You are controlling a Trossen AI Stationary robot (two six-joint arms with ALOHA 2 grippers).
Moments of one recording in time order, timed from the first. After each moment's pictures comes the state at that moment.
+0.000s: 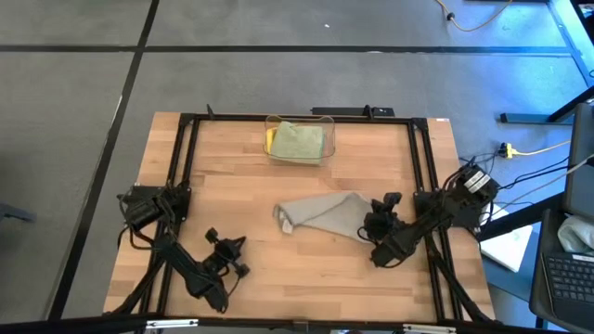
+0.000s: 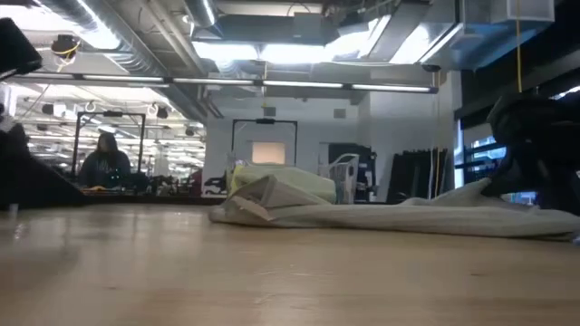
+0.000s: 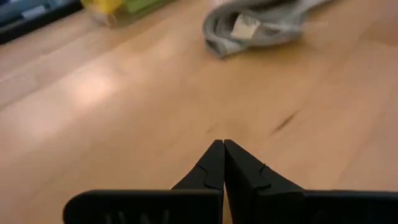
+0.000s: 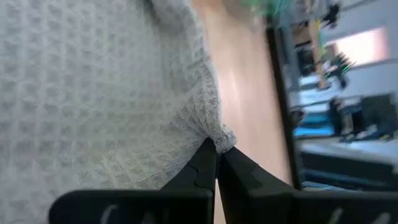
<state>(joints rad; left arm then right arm) -0.93 2.05 1.01 -0.96 -1.05 -1.92 0.66 1.76 0.65 -0.92 0.99 0.95</state>
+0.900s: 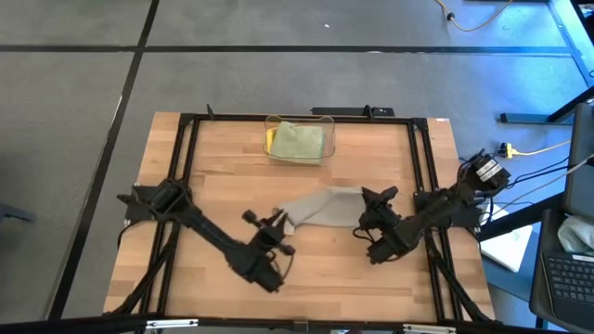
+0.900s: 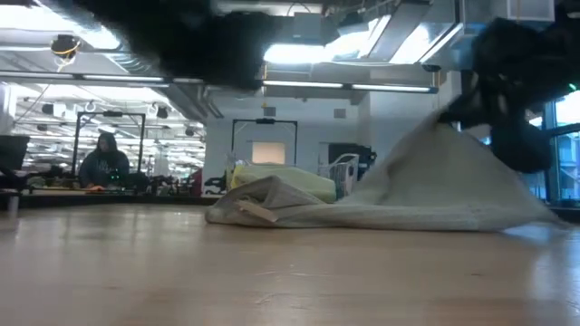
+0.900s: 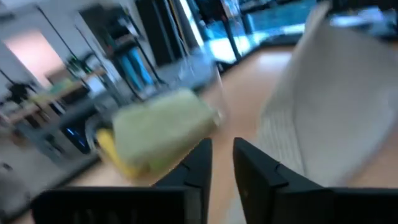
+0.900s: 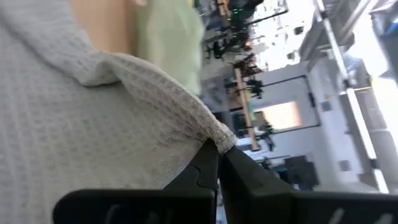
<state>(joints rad) -0.59 2.05 1.39 -1.00 -1.42 -1.32 0.62 1.61 0.74 -0.96 1.38 0.63</state>
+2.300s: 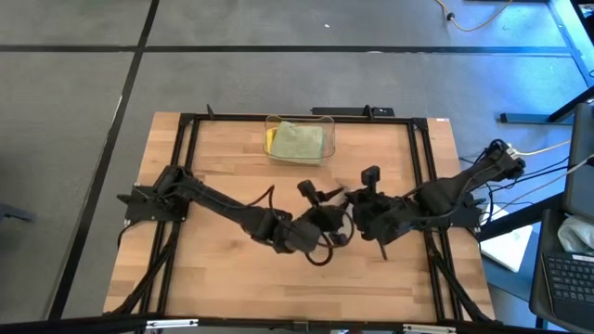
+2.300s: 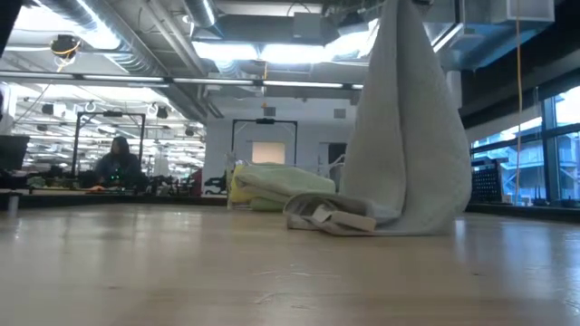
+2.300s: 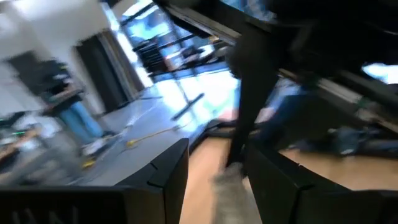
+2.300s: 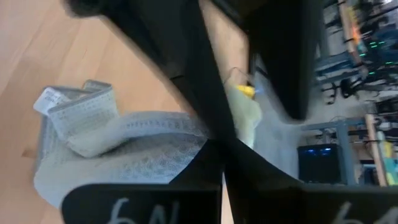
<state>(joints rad) -0.37 2.01 1.77 0.04 -1.11 0.20 0.51 1.39 1.39 -0.95 0.80 -0.16</state>
